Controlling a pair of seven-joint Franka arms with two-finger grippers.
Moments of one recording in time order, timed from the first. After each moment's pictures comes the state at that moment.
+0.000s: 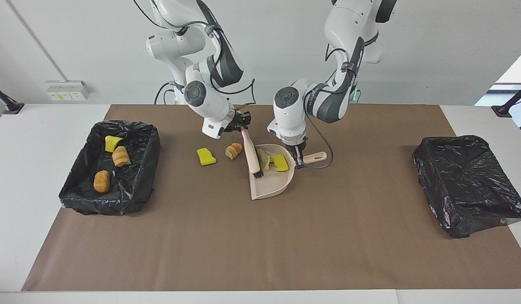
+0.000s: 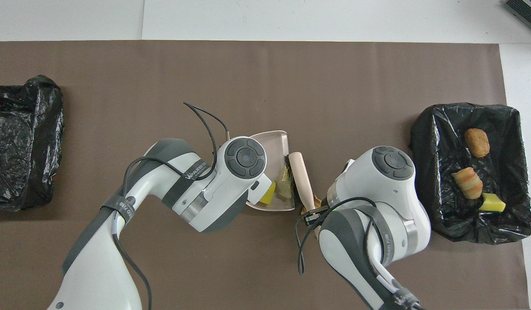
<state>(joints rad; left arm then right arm) -0.59 0.33 -0.08 -1.85 0.24 2.04 0.75 0.32 0.03 0.08 -2.17 0.53 1.93 -0.09</state>
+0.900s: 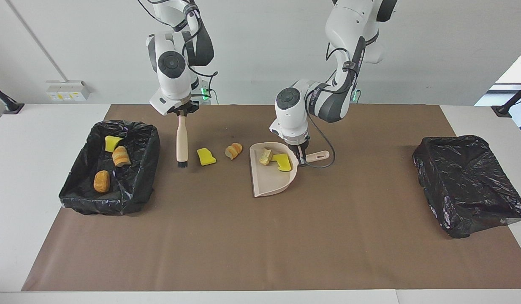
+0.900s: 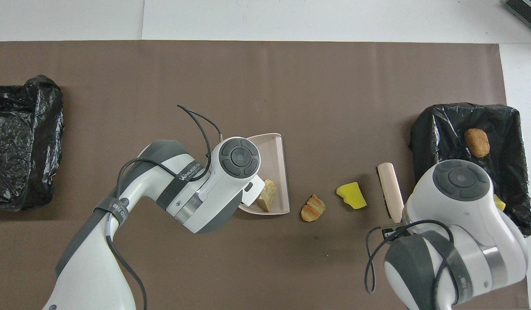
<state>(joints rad) -0.58 0.30 -0.08 -1.87 0.26 1.99 0.75 0.18 -0.22 0.06 -2.32 -0.11 1.66 0.21</state>
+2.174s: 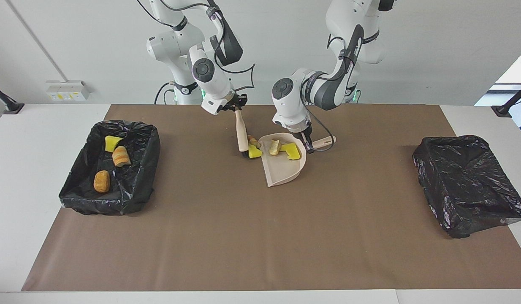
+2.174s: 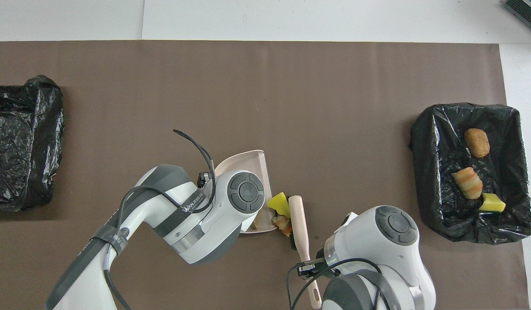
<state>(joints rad) -0.62 0.19 -0.08 -2.04 0.33 1.94 0.58 0.46 -0.21 0.08 -2.47 0.53 1.98 0.15</state>
